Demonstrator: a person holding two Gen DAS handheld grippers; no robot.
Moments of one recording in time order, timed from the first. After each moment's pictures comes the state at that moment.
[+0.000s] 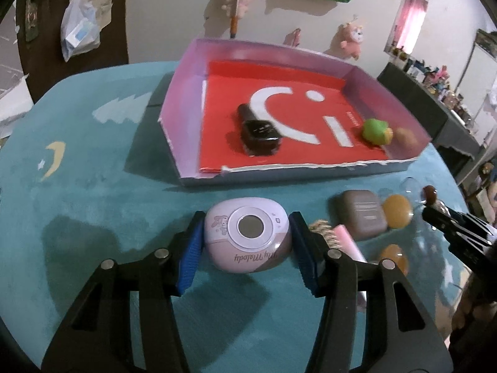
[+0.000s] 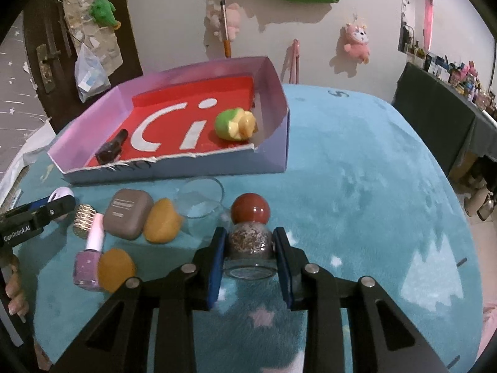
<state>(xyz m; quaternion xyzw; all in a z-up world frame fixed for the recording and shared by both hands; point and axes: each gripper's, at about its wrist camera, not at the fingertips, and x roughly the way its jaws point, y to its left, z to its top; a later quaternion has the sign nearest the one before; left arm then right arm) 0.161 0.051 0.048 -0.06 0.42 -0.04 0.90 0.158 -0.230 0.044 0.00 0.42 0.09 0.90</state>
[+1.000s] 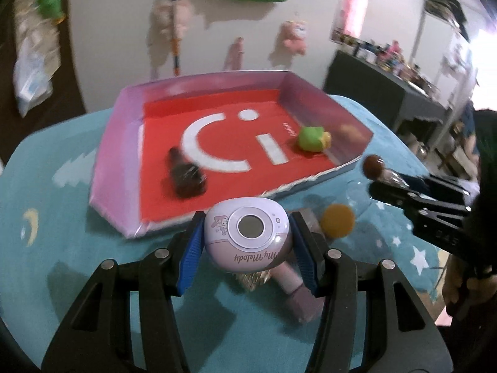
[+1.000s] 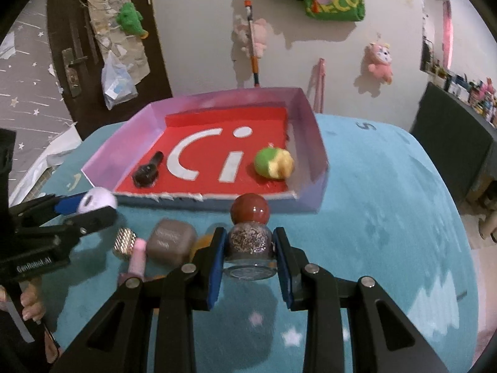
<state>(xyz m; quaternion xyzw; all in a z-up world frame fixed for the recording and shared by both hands) 0.177 0.005 0.083 0.01 0.39 -0.15 0.91 0.170 -0.210 0.077 -0.01 0.39 0.15 0.91</state>
